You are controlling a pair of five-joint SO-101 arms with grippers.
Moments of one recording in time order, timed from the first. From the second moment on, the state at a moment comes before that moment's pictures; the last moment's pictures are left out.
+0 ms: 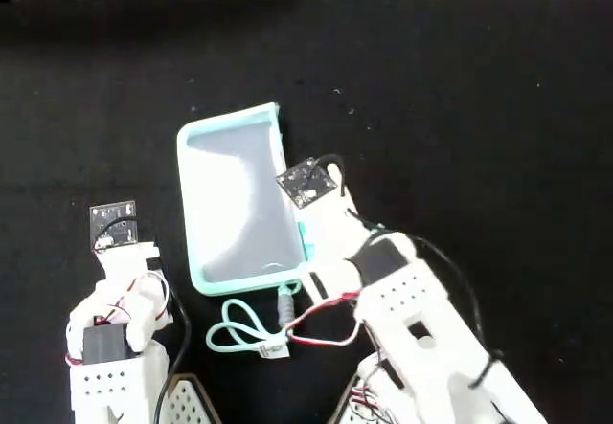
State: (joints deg) left arm -13.1 -101.5 96.7 71.3 1.5; right arm -28.9 -43.8 62.8 64.5 4.9
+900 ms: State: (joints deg) left arm -13.1 -101.5 96.7 71.3 1.5; right arm -41.5 -4.5 43.9 58.9 2.5
